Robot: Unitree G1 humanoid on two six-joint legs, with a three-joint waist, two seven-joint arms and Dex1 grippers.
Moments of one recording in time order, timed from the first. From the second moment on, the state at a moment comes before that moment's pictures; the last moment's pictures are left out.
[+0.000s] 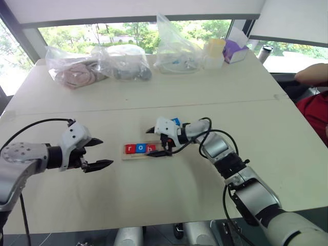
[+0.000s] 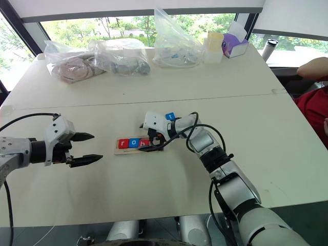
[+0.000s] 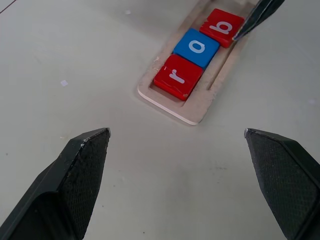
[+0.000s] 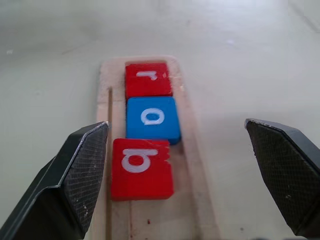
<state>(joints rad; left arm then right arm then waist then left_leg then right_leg) -0.05 1.02 0.18 -0.34 -0.50 0.67 -1.00 -0.76 -0.26 0.38 0.35 0.02 0.19 1.08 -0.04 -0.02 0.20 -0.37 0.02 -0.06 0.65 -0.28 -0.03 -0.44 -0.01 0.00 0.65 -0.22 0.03</state>
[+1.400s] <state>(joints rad) -0.14 0.93 0.17 -0.33 -0.53 0.70 -0.96 -0.63 -0.39 0.23 -0.02 0.13 0.48 0.94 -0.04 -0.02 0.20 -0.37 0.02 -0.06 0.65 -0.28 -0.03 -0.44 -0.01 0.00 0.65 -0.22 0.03</state>
